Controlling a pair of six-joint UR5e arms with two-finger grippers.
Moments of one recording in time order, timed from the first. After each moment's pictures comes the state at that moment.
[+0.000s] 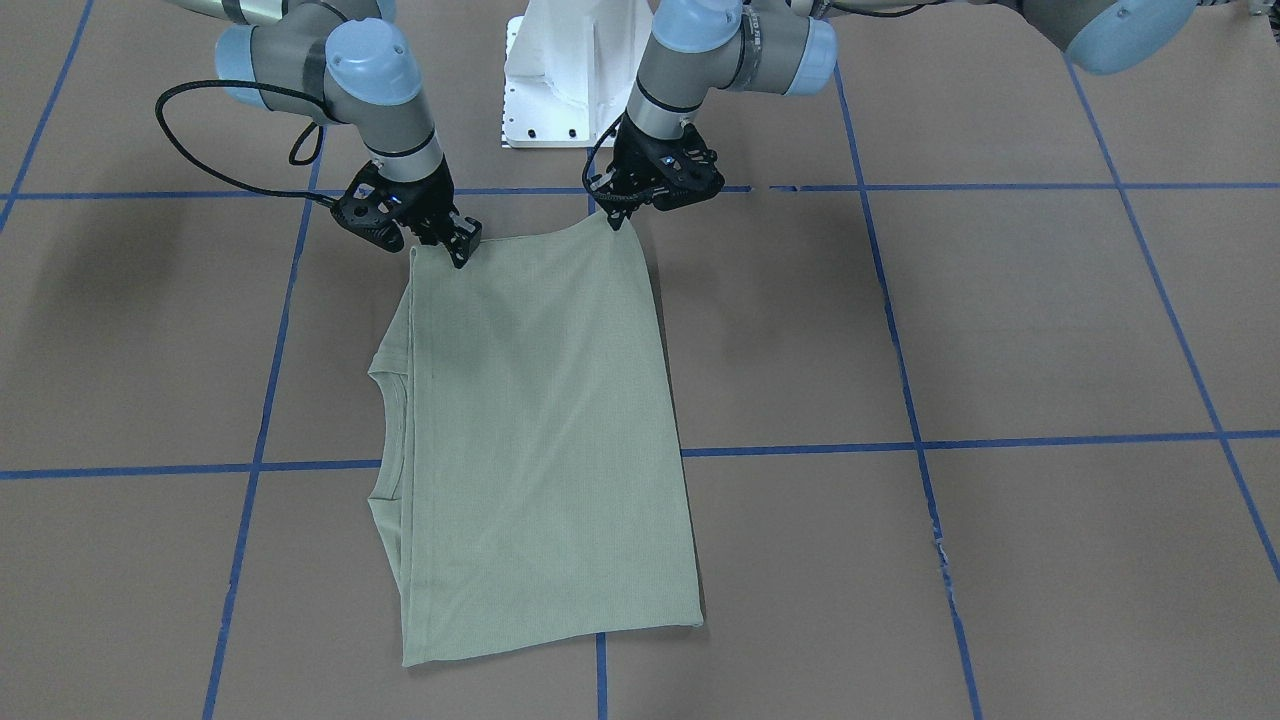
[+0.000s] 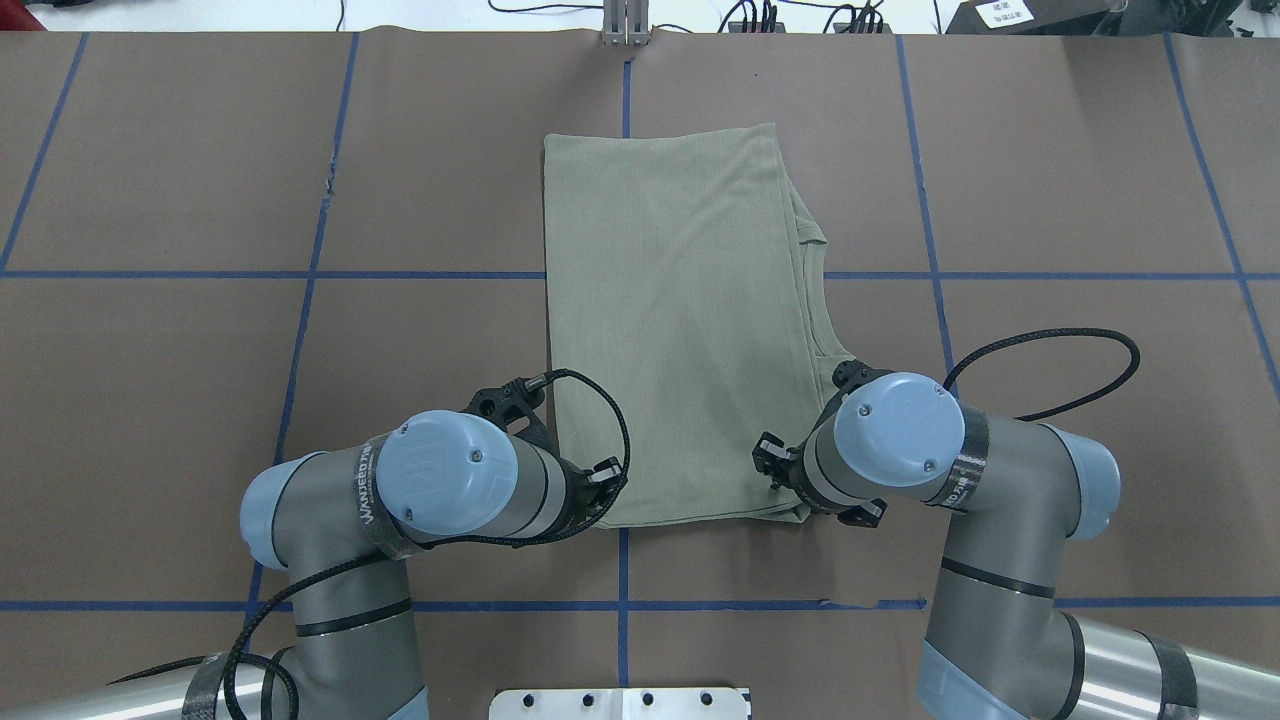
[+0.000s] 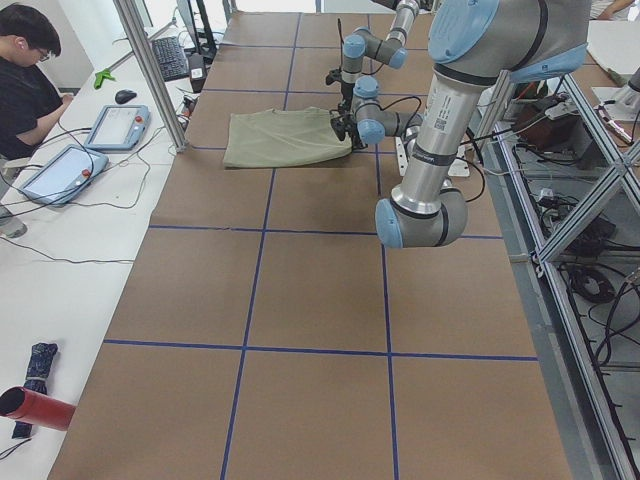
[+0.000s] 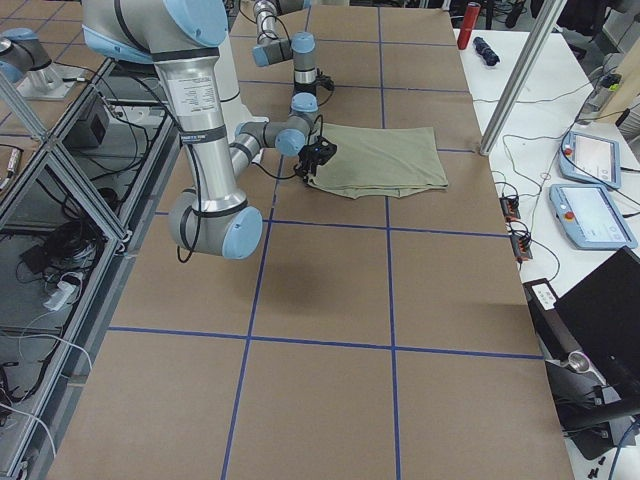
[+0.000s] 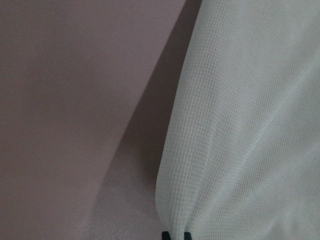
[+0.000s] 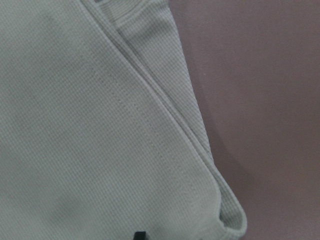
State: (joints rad) left arm -0.30 -2.14 -1.78 -1.84 -1.75 -1.89; right arm 0.38 -1.24 1.88 -1.45 1.80 1.87
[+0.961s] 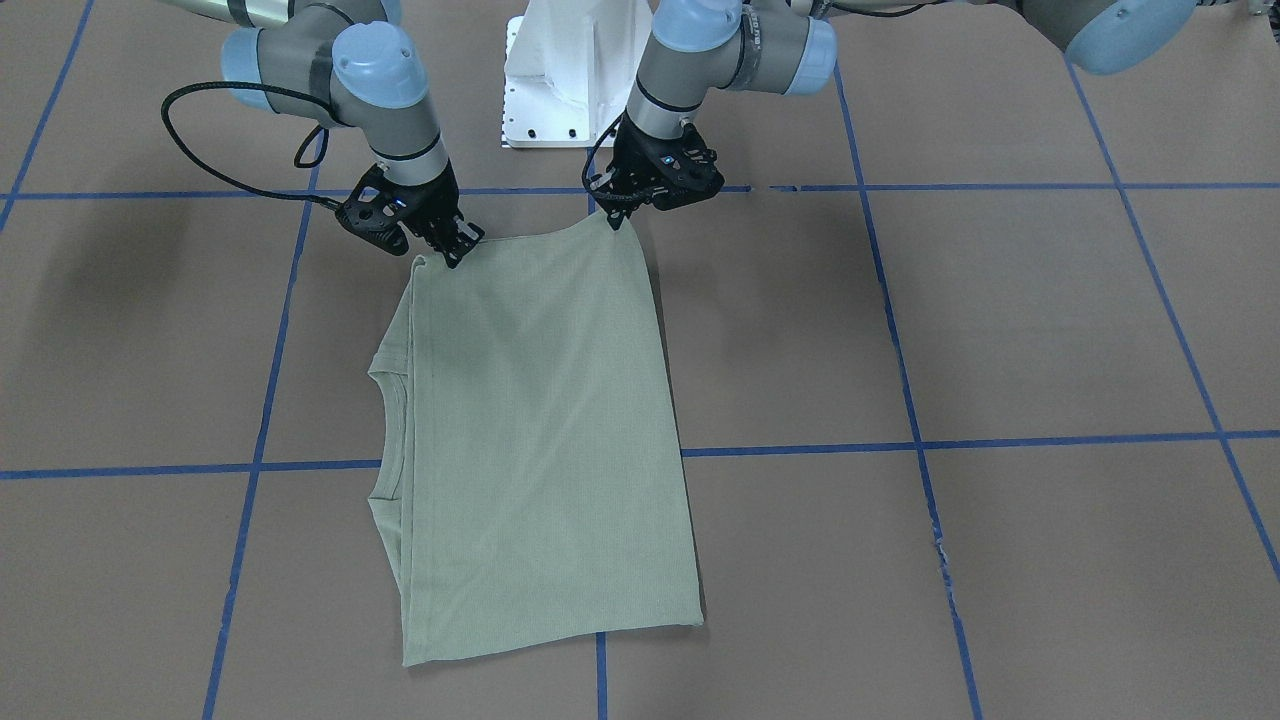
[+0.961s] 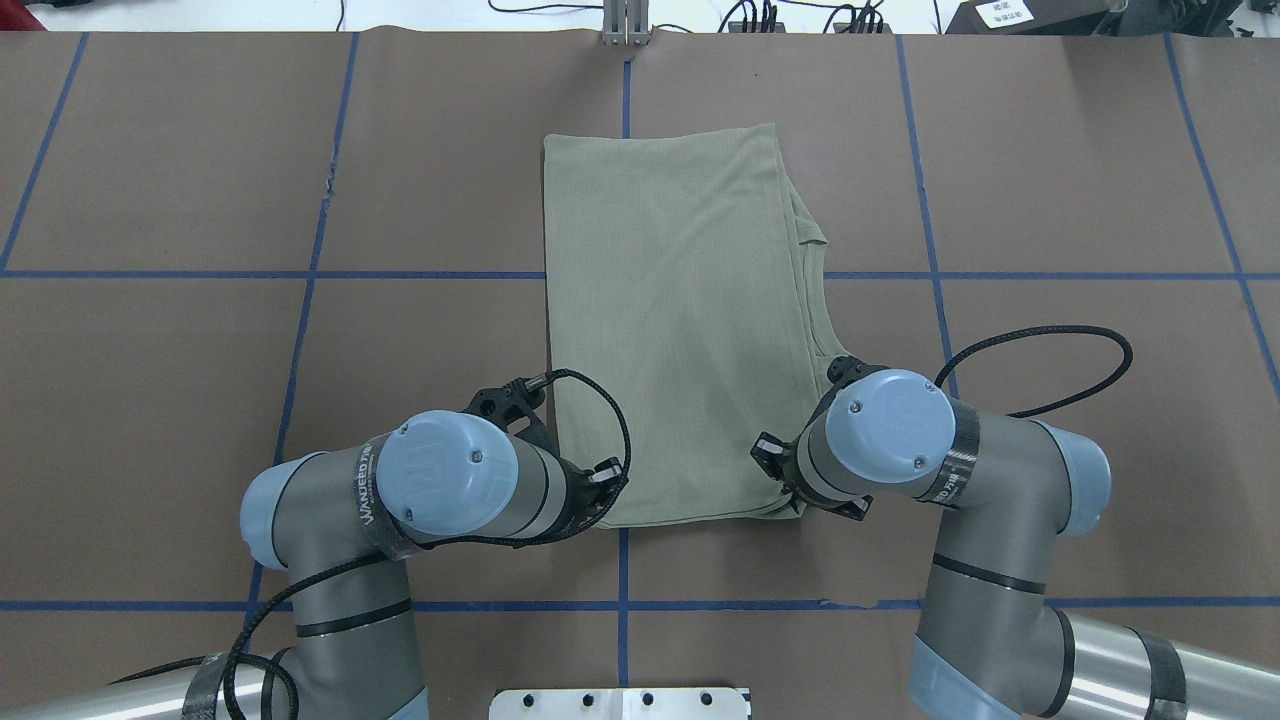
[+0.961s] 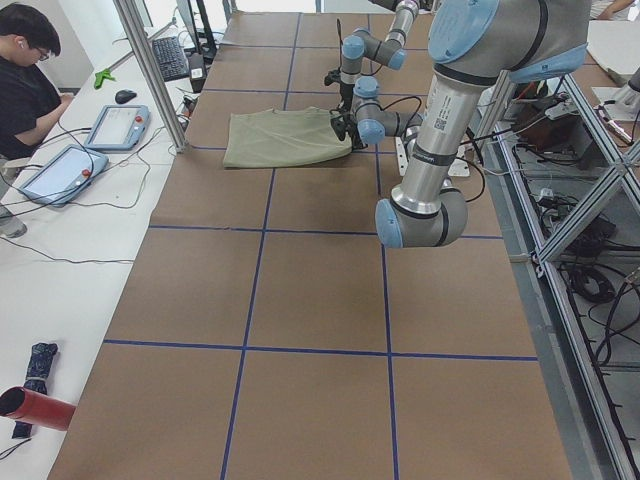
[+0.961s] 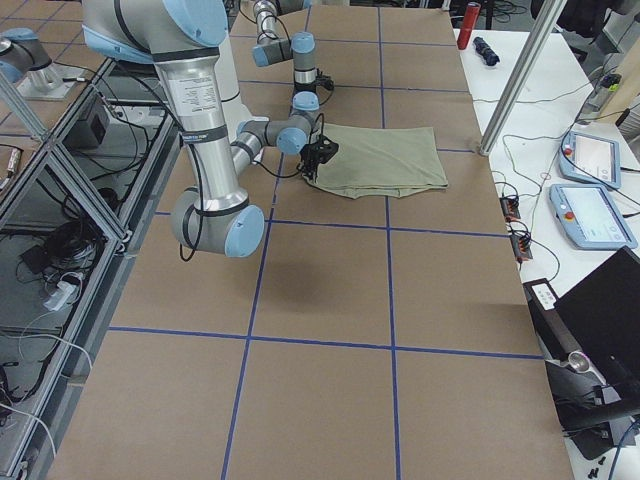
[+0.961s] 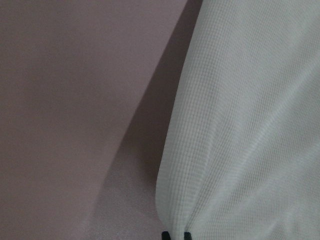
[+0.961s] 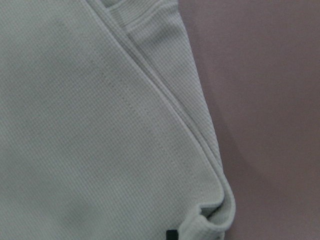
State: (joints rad) left arm -0.30 -2.14 -1.78 -1.84 -1.75 -1.89; right arm 0.38 -1.23 1.87 -1.45 1.79 1.87
